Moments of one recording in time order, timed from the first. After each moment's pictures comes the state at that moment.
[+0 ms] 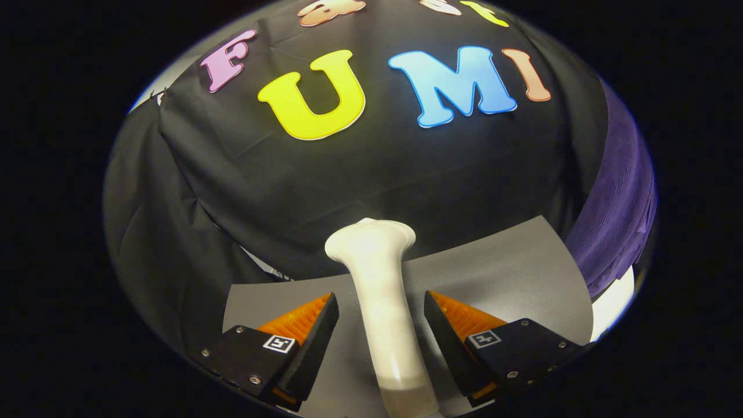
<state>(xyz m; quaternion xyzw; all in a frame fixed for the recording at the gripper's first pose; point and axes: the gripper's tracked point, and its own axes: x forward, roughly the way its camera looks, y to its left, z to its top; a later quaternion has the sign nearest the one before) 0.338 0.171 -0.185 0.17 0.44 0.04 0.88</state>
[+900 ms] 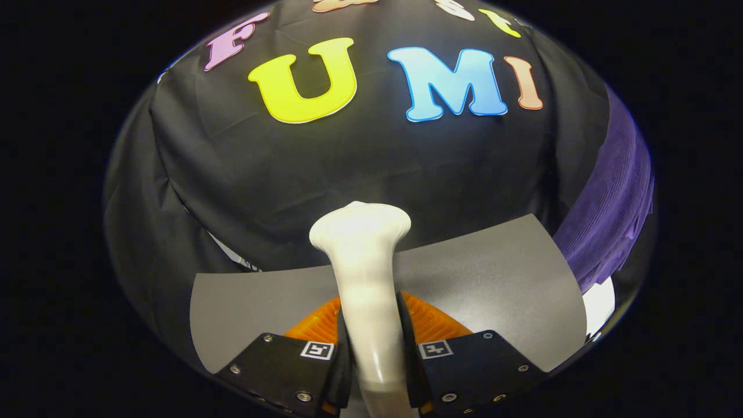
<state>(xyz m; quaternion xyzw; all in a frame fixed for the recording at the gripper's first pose) 0.336 0.170 -0.196 0.10 0.43 -0.01 0.90</state>
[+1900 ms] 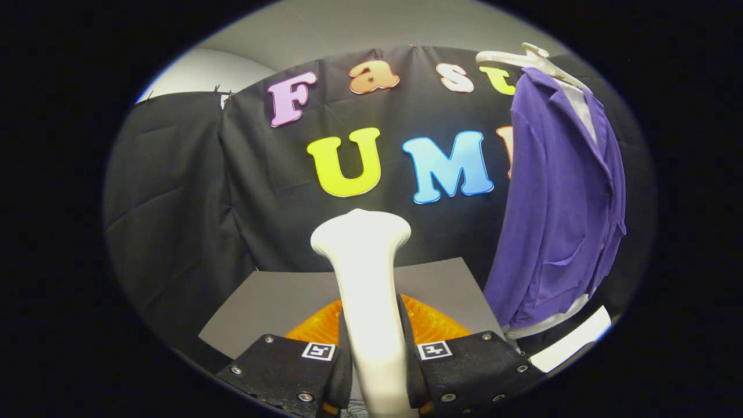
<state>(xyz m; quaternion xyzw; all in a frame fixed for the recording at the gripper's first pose) 0.172 0.087 -0.059 0.09 0.21 0.07 0.97</state>
